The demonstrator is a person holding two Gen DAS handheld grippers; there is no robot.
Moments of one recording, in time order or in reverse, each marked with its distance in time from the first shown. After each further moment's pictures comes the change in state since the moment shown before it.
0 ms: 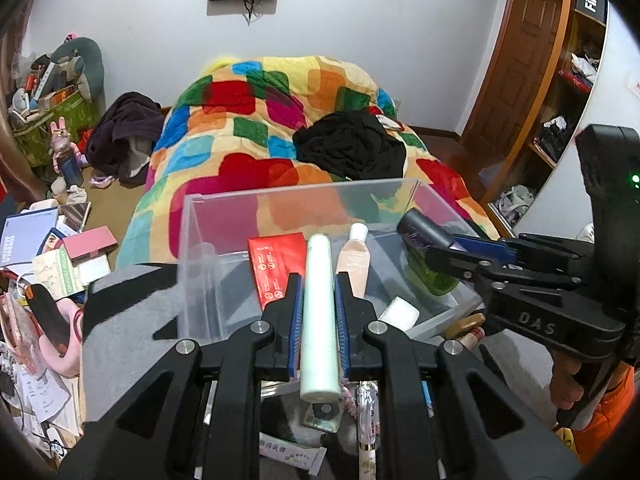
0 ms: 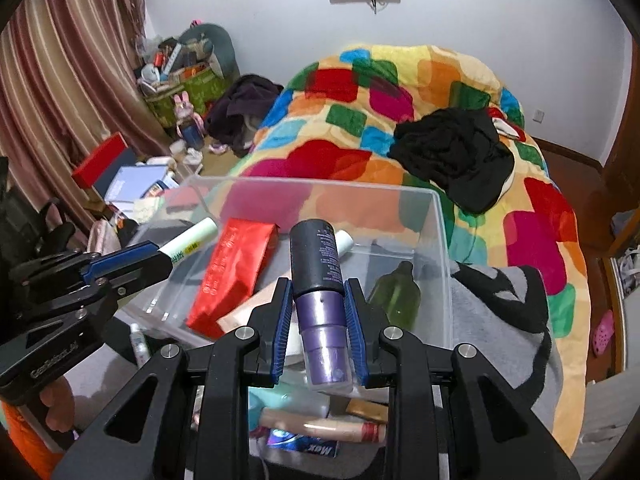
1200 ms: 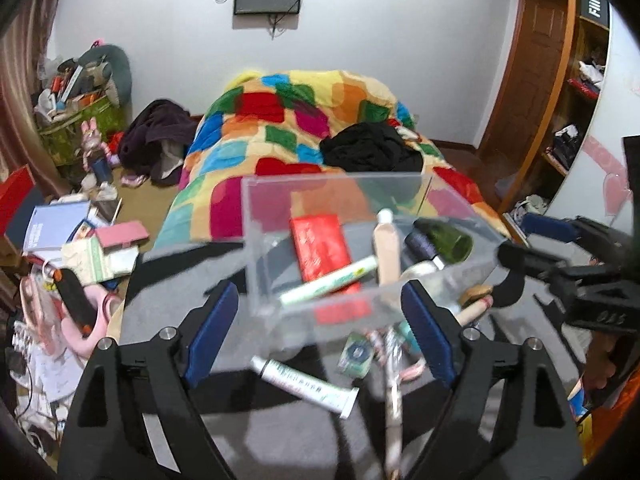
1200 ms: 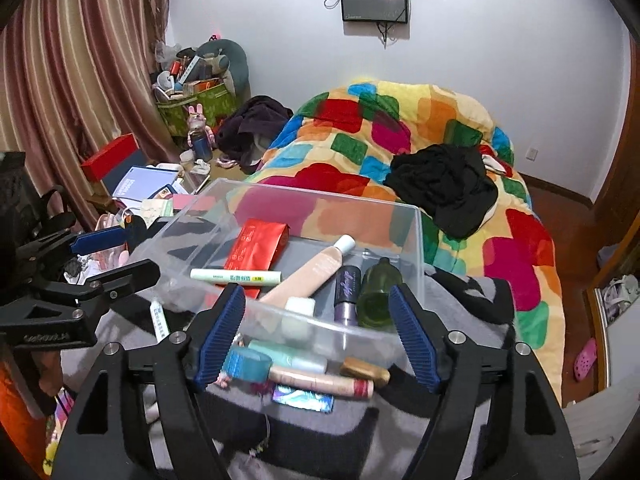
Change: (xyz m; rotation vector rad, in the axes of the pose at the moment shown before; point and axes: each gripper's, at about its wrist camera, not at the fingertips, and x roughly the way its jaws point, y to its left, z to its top) left arm -0.048 0.019 -0.037 -0.027 -0.051 0.082; right arm -0.068 0.023 -0.036 -0.089 -0.125 -0.034
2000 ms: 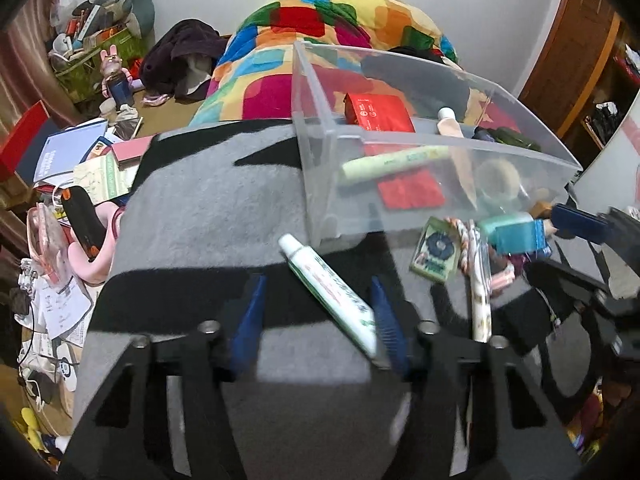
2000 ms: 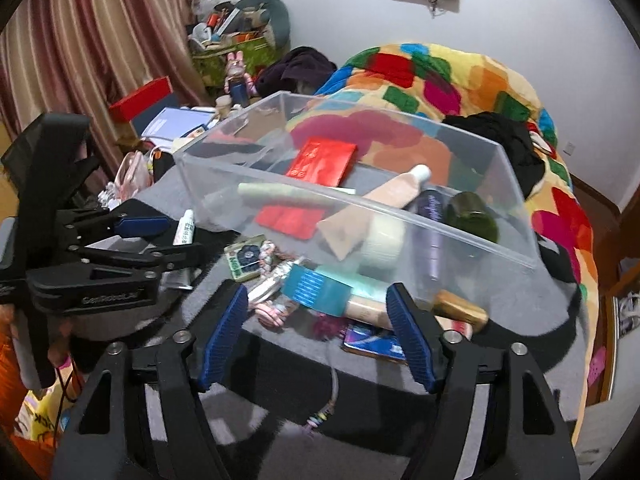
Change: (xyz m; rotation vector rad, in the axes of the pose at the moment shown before) left arm 0.039 0.033 -0.060 -0.072 0.237 0.084; right arm 0.046 0.050 -0.047 -0.116 0.142 0.103
